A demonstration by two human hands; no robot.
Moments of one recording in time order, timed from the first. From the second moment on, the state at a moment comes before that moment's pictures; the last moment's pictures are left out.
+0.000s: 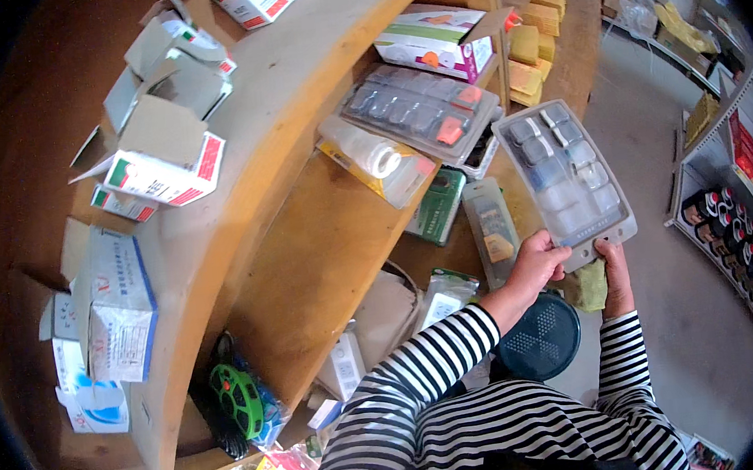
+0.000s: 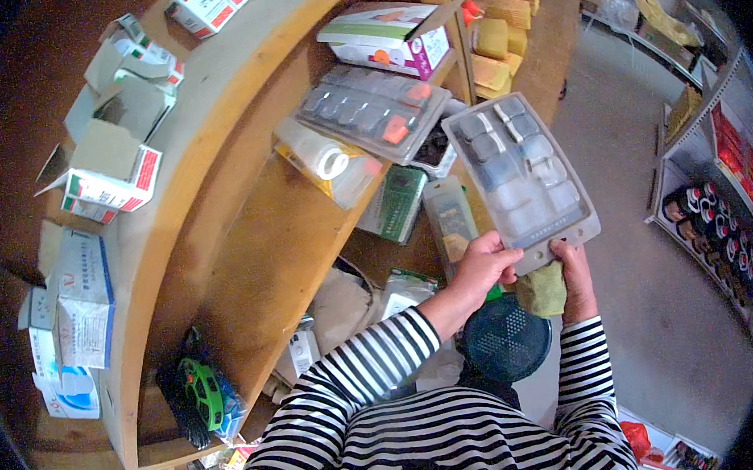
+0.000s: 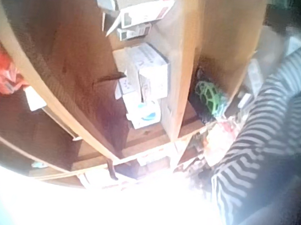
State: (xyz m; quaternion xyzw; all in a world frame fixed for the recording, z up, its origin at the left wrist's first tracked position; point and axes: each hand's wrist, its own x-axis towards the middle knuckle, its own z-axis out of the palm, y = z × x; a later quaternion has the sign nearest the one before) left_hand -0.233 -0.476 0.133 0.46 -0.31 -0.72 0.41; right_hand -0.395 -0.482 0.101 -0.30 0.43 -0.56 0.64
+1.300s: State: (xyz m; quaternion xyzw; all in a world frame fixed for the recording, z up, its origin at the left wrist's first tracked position) left_hand -0.054 -0.496 0.199 0.62 -0.28 -0.29 0.68; right_hand -0.397 -0.506 0.005 -0.47 0.56 -0.14 0.67
